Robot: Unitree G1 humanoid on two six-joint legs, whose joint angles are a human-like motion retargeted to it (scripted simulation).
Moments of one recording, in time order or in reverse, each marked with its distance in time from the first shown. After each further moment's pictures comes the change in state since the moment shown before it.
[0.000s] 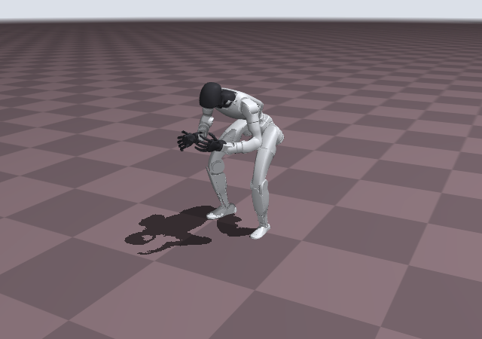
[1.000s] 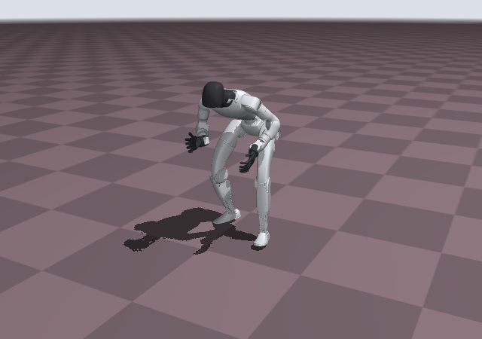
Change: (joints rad) left arm 0.781 -0.064 0.213 -0.016 -0.193 -0.036 -0.214; right arm -0.102 0.030 0.093 0.033 -0.085 -0.052 -0.051; waist 0.030 0.025 0.000; left_leg 0.009 0.053 0.052 -0.322 0.241 0.016; right_leg 0.189 0.076 0.028 -0.122 -0.158 0.040
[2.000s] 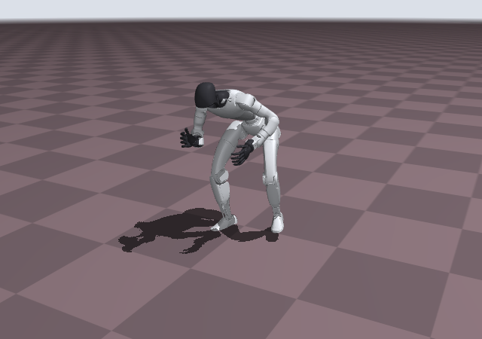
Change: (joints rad) left arm -0.030 0.062 -0.034 -0.110 0.133 0.039 0.062; right arm -0.272 -0.143 0.056 0.050 -0.077 0.058 -0.060; waist -0.091 0.127 0.000; left_leg -0.144 0.076 -0.005 0.675 -0.207 0.041; right_leg -0.164 0.010 0.070 -0.015 0.133 -0.003
